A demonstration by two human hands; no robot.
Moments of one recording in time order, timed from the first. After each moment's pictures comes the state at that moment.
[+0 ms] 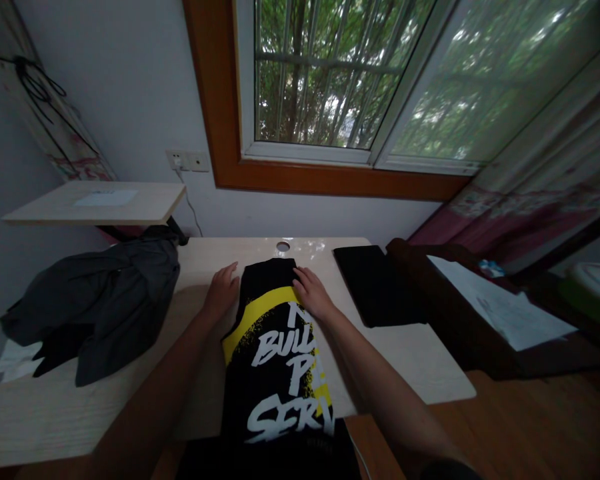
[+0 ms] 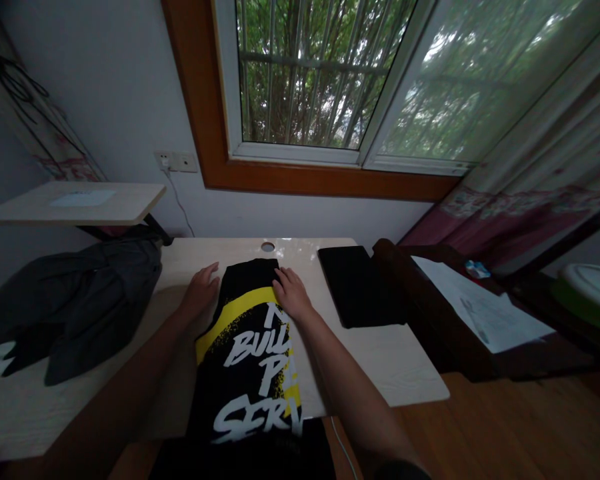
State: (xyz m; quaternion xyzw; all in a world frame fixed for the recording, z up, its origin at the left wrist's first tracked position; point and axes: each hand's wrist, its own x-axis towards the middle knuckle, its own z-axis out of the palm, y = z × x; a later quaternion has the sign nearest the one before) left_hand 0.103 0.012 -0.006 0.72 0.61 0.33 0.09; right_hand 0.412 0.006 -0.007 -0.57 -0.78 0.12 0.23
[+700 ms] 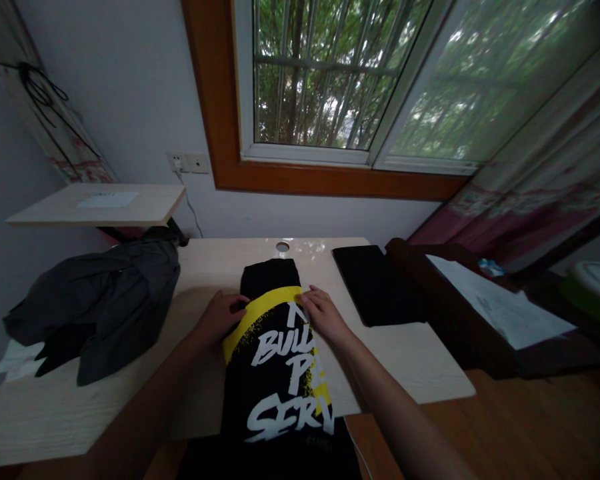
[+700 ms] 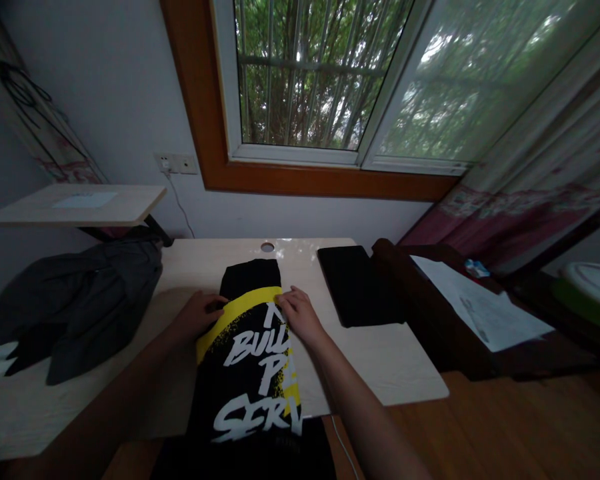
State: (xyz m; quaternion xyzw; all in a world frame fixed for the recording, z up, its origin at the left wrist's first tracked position) left_hand 0.101 -0.051 0.022 0.78 0.56 0.20 0.21; right_hand 0.426 -0.054 0.003 -0.55 -0.74 0.23 0.33
